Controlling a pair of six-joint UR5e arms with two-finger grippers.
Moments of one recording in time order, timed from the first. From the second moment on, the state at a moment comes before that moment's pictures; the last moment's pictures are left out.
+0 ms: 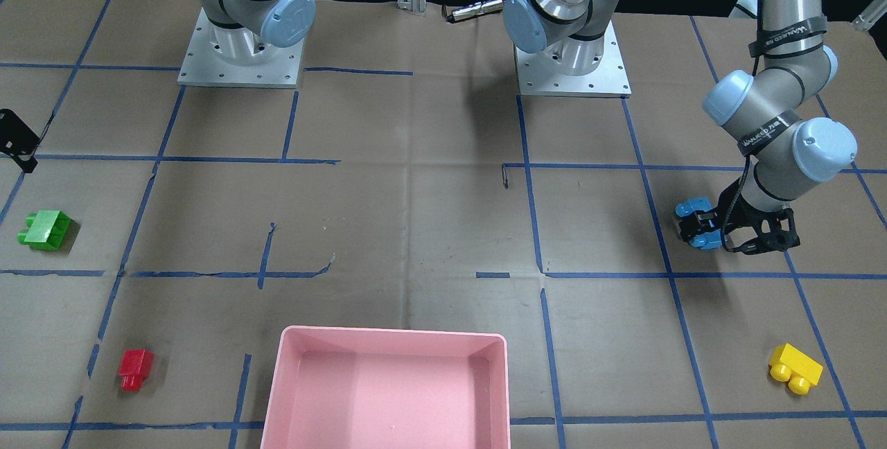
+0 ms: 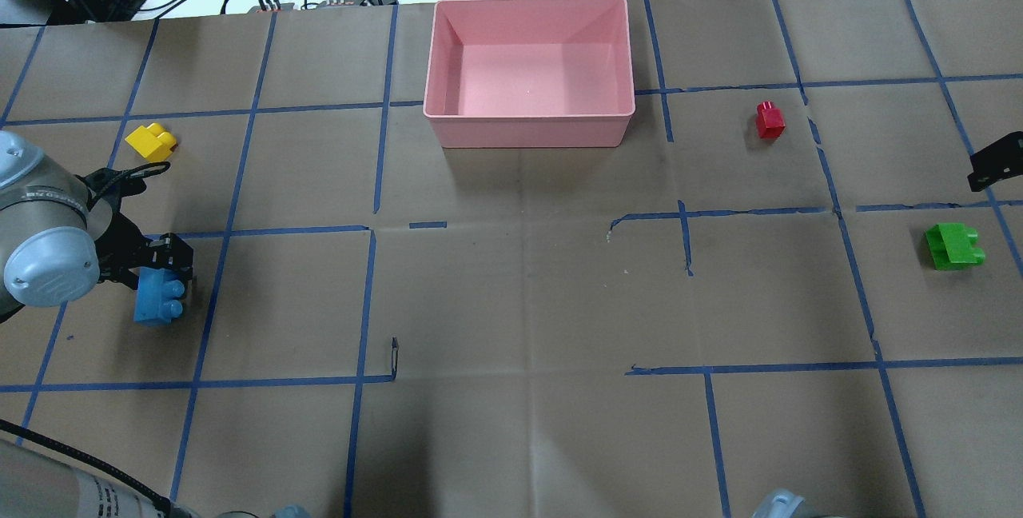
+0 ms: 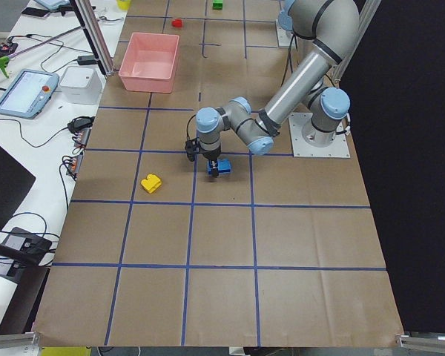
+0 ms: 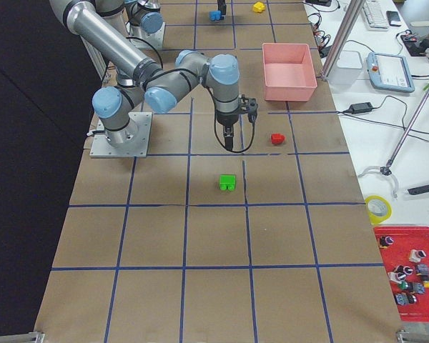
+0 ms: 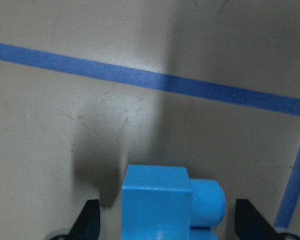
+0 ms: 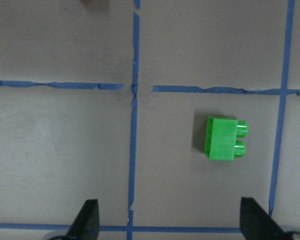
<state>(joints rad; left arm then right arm) -0.96 -1.91 -2.06 -0.79 1.62 0.44 0.89 -1.57 1.95 -2.07 -1.54 -0.64</state>
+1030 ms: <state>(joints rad) -0.96 -1.87 -2.00 -0.95 1.63 0.49 0.83 -1.31 2.05 -2.41 -1.54 -0.80</state>
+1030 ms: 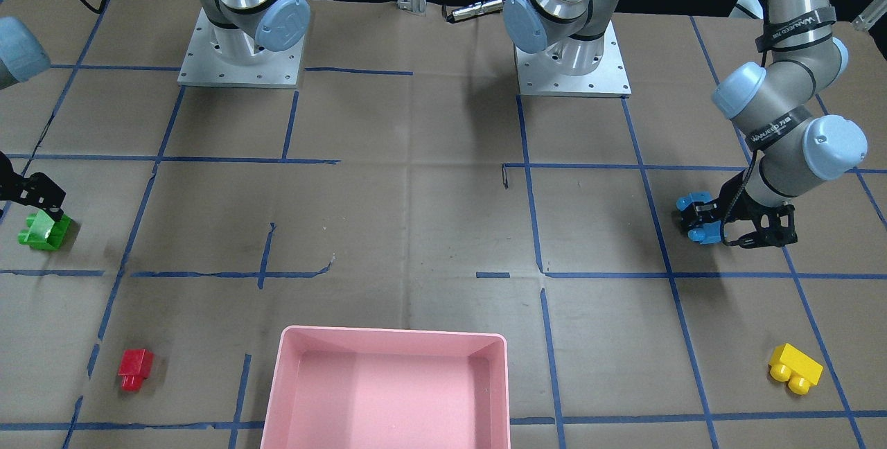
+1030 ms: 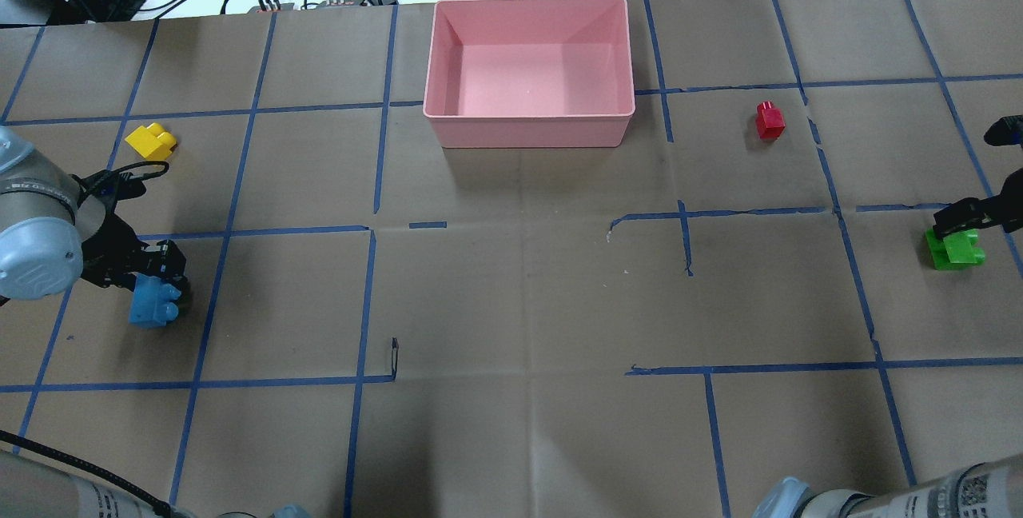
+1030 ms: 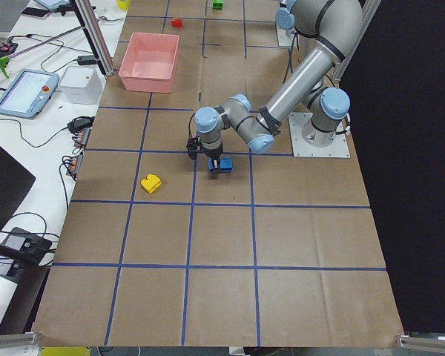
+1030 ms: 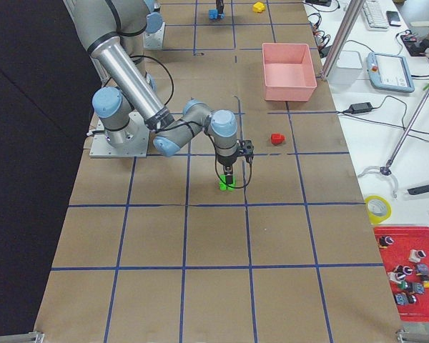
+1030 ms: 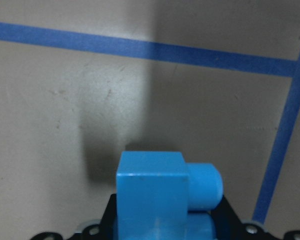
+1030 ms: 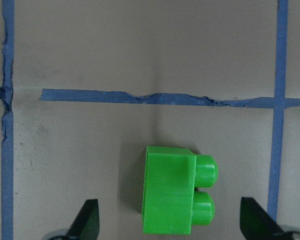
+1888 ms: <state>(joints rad) -1.12 -1.82 -1.41 -1.56 1.62 0.49 0.83 -1.22 2.05 -2.50 -1.56 -0.85</state>
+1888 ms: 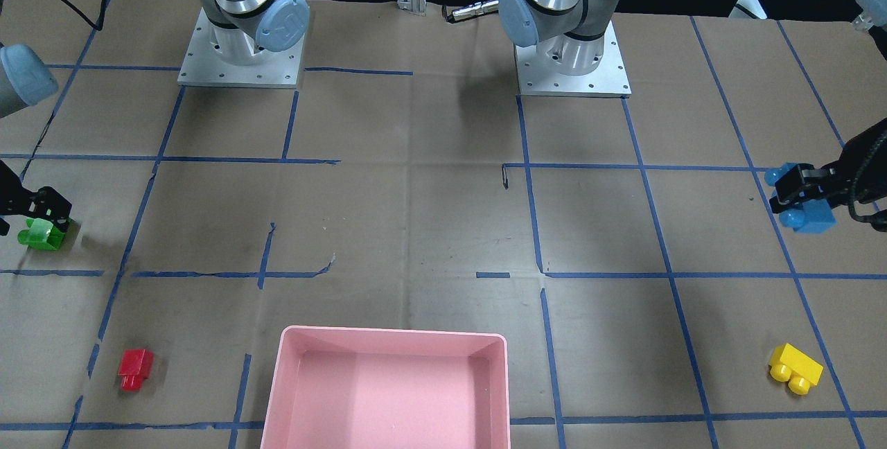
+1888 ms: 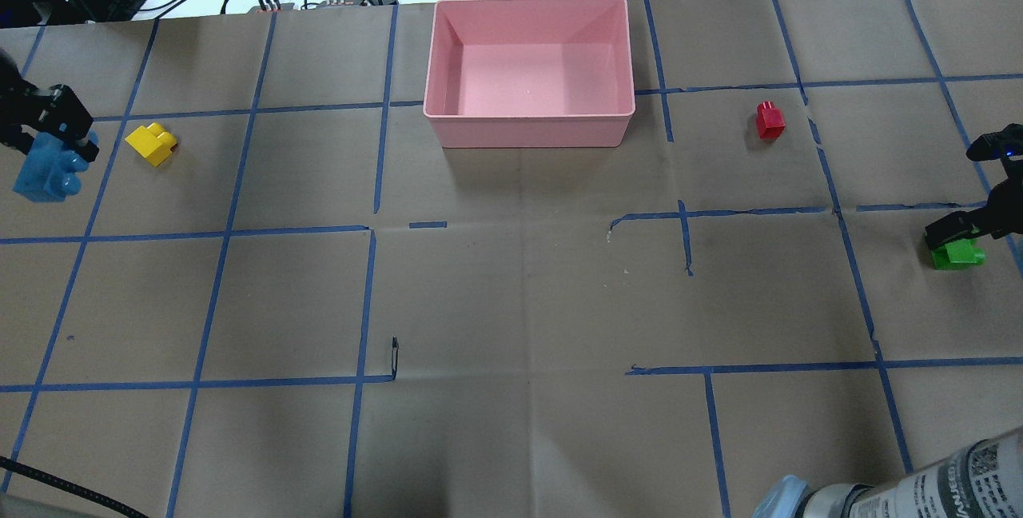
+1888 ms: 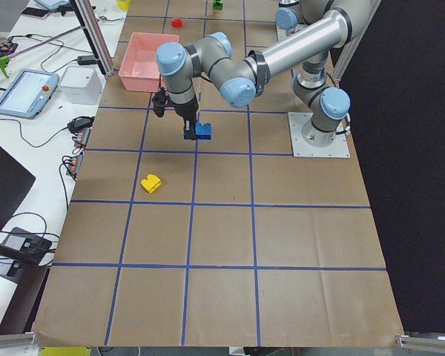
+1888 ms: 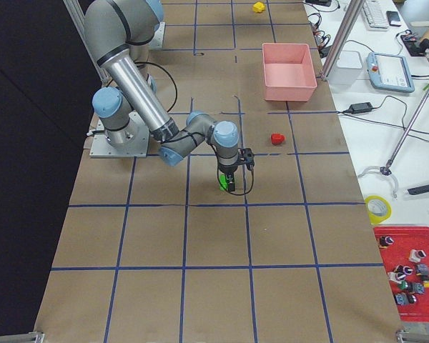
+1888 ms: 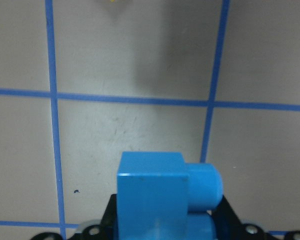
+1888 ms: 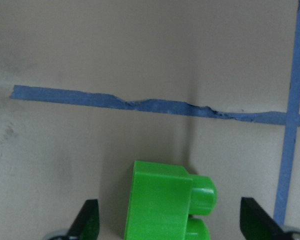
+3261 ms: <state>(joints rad) -1.77 -2.48 -0.67 -1.50 1.50 -0.08 0.84 -1.24 1.93 -2.42 -1.56 -0.86</state>
